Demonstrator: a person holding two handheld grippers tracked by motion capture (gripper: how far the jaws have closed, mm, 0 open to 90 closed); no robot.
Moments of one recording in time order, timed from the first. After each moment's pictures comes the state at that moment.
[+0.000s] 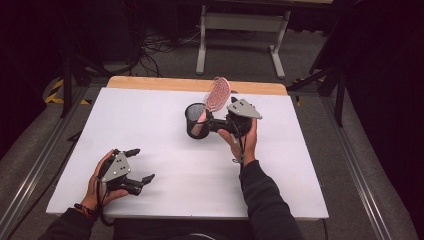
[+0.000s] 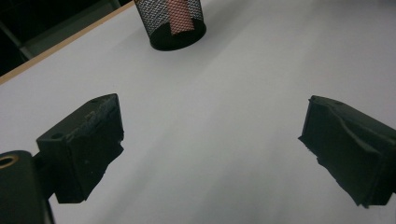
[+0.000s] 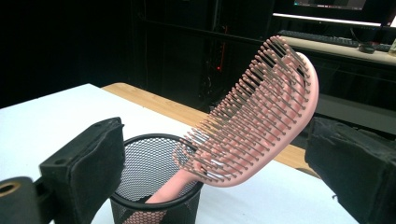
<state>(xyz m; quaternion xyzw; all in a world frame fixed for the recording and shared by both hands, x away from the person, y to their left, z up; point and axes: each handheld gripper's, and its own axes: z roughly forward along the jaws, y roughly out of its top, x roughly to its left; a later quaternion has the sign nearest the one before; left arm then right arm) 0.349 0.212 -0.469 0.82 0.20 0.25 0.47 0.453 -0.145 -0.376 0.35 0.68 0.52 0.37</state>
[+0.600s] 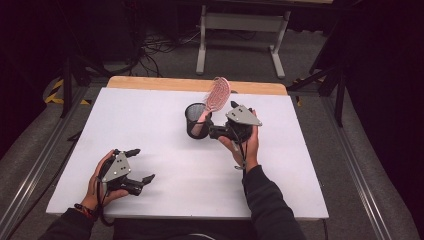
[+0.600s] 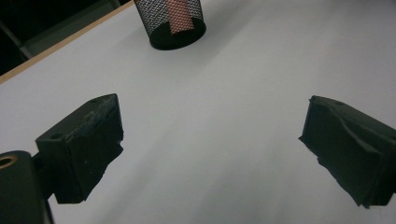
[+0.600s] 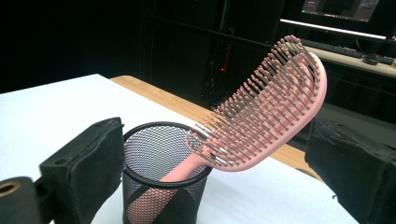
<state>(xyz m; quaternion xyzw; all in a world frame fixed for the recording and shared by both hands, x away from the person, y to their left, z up) 0.349 0.212 -0.469 0.82 0.20 0.25 0.47 0.437 -0.145 -0.379 0.32 0.70 0.52 0.38</state>
